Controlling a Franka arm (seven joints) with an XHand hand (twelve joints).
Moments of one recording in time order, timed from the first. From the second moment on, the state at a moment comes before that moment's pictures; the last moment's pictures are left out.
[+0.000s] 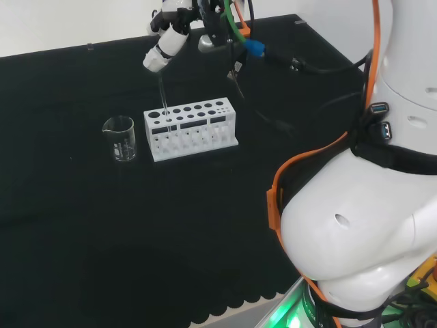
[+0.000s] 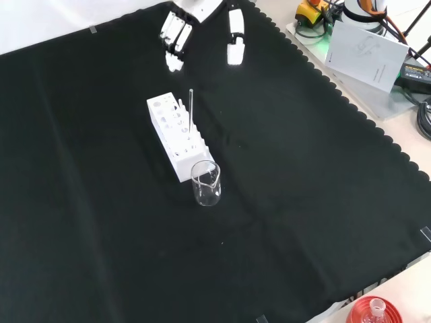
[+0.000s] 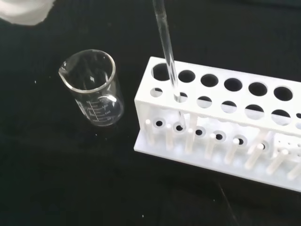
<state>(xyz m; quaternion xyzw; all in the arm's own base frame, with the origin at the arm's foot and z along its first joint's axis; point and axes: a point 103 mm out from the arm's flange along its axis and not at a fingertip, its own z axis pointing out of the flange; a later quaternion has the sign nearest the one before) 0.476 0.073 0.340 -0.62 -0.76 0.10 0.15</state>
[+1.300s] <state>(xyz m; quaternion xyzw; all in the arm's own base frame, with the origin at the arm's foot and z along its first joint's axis) 0.513 0.079 0.296 -0.60 -0.76 0.16 0.21</state>
